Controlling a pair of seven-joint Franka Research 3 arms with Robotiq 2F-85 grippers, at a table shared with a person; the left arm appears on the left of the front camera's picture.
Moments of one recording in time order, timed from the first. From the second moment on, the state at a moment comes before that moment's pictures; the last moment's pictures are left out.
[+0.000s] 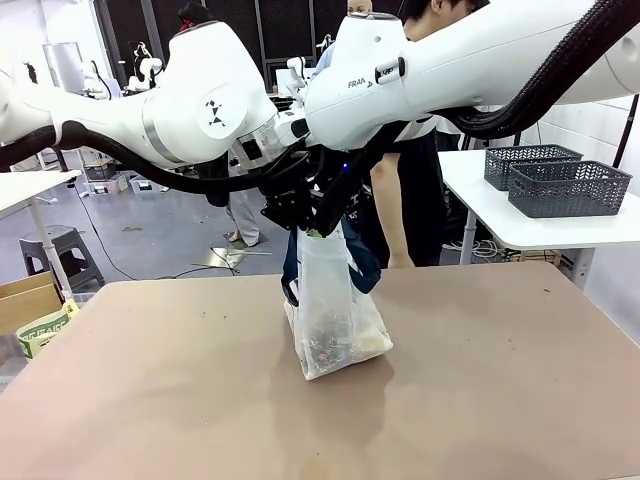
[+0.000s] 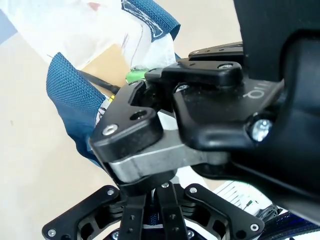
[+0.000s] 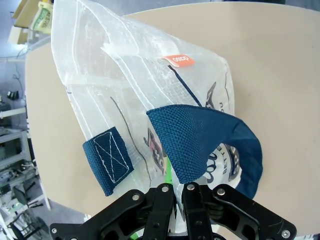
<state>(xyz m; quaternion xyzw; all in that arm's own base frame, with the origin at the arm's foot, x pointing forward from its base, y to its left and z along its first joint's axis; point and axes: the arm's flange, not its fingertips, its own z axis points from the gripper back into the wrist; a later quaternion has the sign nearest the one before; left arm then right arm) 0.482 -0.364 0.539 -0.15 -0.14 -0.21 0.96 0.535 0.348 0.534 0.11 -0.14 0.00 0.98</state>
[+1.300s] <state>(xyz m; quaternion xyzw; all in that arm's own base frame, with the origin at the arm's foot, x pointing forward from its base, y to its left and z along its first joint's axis) 0.482 -0.363 0.537 -0.14 -0.14 -0.22 0.96 0.533 0.337 0.554 0.12 -0.15 0.02 0.98</state>
